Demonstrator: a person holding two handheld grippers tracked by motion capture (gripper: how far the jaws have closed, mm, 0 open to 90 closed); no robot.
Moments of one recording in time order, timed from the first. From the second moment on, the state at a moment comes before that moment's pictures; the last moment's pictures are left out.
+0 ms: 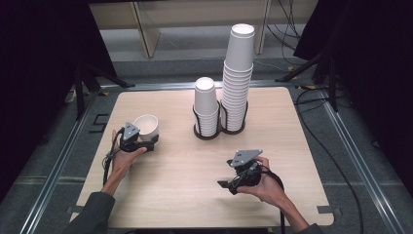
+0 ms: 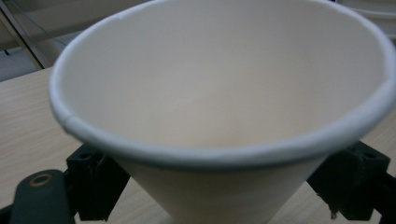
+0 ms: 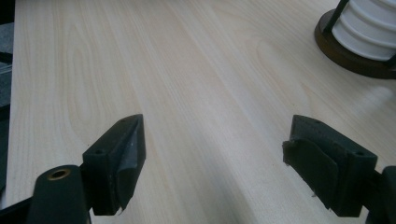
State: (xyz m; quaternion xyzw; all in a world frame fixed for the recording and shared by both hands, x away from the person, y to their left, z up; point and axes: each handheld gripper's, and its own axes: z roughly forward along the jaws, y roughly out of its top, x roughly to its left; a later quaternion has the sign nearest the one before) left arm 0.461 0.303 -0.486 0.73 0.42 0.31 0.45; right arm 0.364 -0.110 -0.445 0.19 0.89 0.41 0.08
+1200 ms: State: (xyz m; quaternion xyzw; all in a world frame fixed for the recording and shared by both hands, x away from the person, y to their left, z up) left arm 0.363 0.295 -0.454 0.69 0.44 0.30 0.49; right arm 0.374 -0.140 -0.441 0.28 0.85 0.43 0.11
